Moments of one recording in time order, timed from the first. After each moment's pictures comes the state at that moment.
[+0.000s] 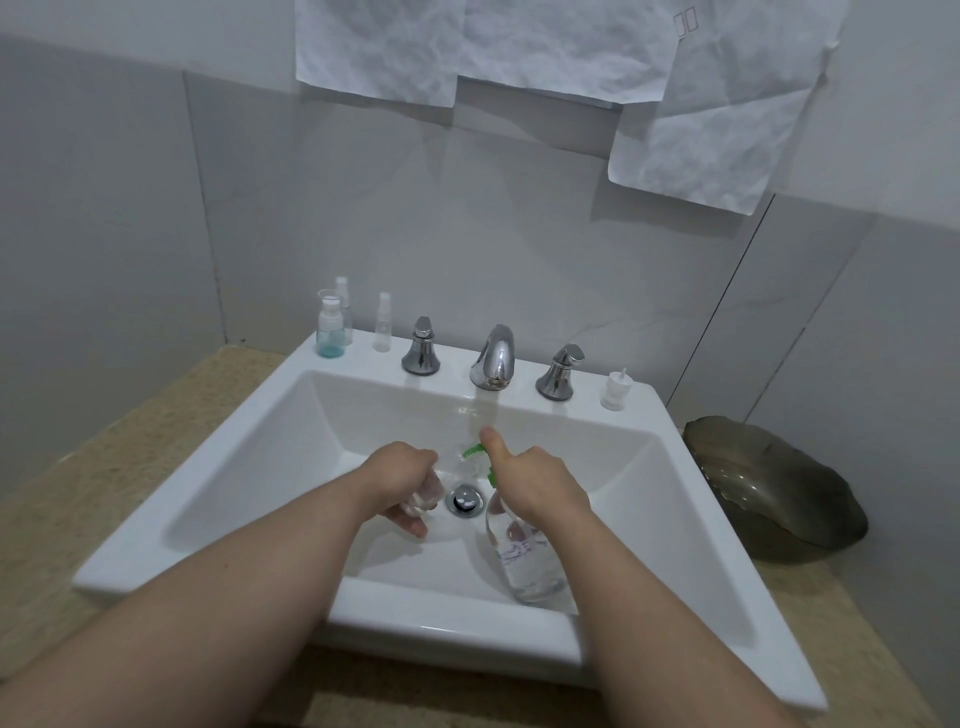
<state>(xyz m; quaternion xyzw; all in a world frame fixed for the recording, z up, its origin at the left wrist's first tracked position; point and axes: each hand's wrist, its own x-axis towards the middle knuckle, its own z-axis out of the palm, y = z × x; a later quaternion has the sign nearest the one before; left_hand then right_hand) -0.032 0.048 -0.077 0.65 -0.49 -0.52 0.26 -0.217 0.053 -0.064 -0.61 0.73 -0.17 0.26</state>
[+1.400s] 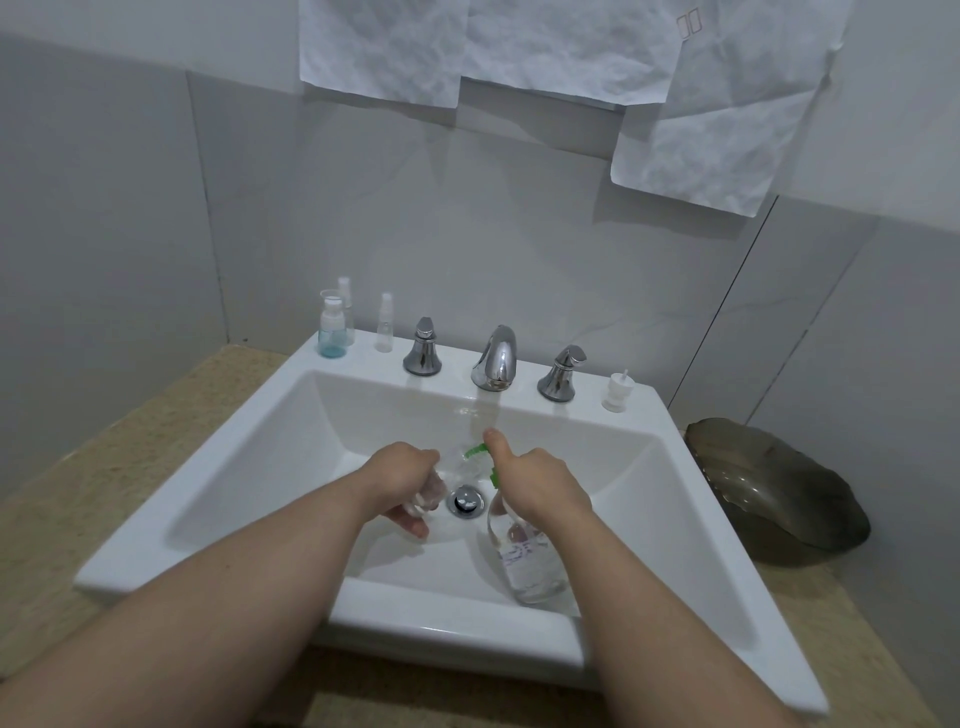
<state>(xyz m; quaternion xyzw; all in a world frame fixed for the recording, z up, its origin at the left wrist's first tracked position) -0.033 0.050 -0.077 0.65 -0.49 -0.52 0.26 -0.218 0.054 -0.061 -0.61 0.73 -0.17 0.27</state>
